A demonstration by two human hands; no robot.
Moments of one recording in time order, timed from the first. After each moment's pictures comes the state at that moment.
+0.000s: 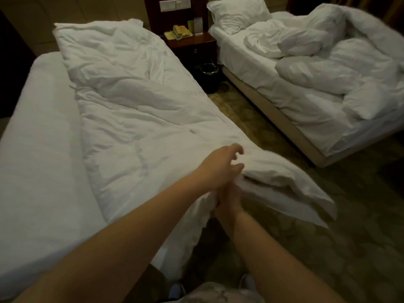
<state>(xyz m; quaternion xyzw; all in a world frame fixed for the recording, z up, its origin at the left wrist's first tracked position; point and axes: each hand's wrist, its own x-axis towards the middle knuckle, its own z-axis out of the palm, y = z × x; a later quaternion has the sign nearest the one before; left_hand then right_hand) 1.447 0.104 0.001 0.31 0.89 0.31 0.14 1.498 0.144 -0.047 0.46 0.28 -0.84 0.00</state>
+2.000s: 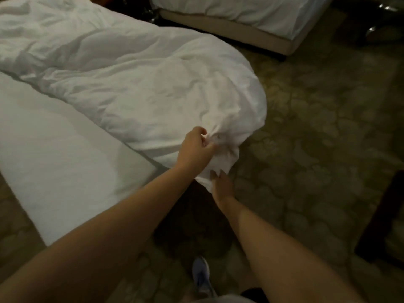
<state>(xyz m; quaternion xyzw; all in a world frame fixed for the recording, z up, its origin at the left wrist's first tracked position) 1.609 -0.253 -0.083 0.26 0.90 0.30 0.19 1.694 -0.241 -0.179 0.50 0.61 -0.61 -0.02</state>
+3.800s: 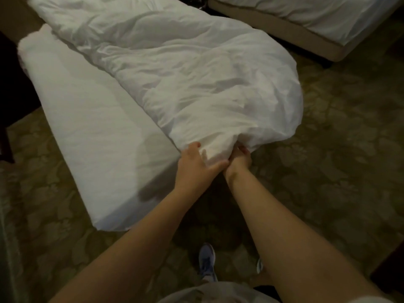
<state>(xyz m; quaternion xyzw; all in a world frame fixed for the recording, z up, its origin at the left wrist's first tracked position) 1.624 -0.388 -0.090 0.11 0.92 0.32 0.19 1.637 -0.281 -0.126 0.48 0.22 -0.83 -0.16</state>
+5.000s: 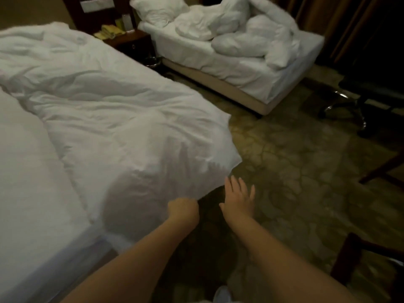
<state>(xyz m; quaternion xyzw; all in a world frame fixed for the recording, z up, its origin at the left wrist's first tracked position) 1.675 -0.197 -0.101 0.34 0.90 -0.11 0.26 1.759 -0.086 -0.116 0.35 0.92 -0.10 0.10</state>
